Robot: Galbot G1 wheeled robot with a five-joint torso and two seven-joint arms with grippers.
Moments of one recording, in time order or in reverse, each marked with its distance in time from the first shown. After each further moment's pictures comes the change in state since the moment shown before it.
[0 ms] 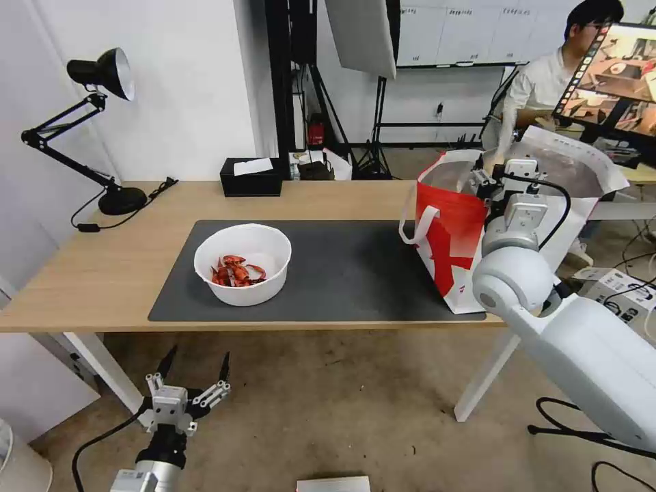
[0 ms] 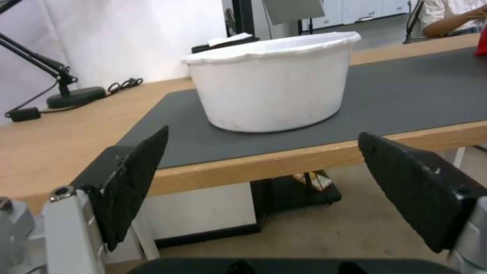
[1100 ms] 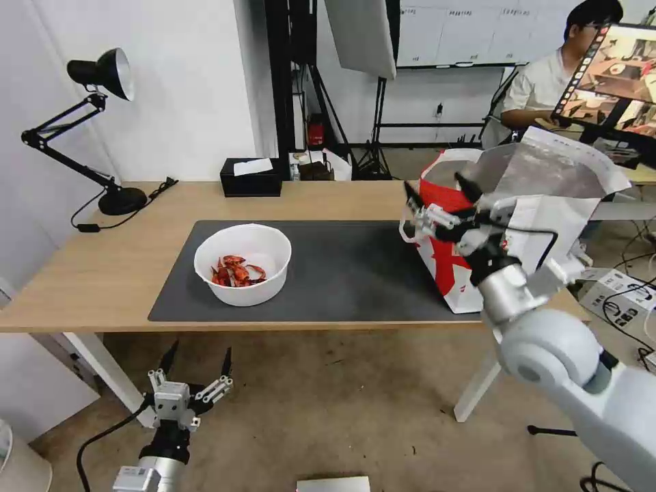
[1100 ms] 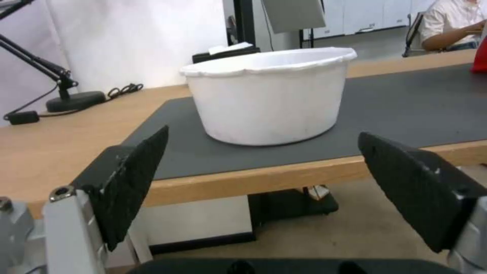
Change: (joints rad) left arm -0.006 -0.024 0.013 -0.015 0.001 -0.005 0.000; right arm -0.569 -0.140 0.264 0.280 0.090 0.433 -0.760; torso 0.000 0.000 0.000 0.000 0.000
